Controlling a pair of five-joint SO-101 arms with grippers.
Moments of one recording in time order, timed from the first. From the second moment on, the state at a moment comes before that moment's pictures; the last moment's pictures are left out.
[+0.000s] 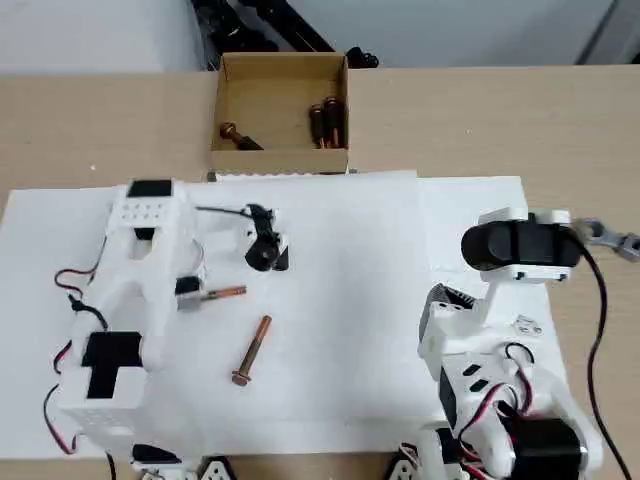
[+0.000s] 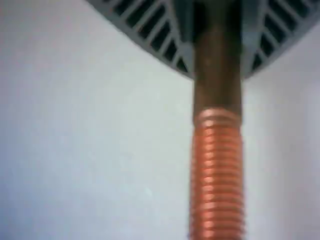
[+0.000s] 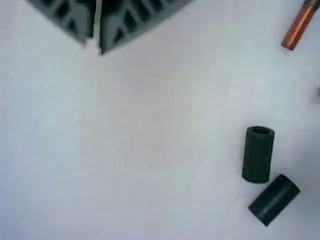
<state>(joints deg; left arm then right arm) -5.2 10.9 10.2 95.4 -71.8 -7.4 -76.1 37.4 88.7 -13.7</state>
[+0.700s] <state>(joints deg) -3.2 21.1 -8.7 85.8 -90.9 -6.4 -76.1 37.4 88.4 -13.7</state>
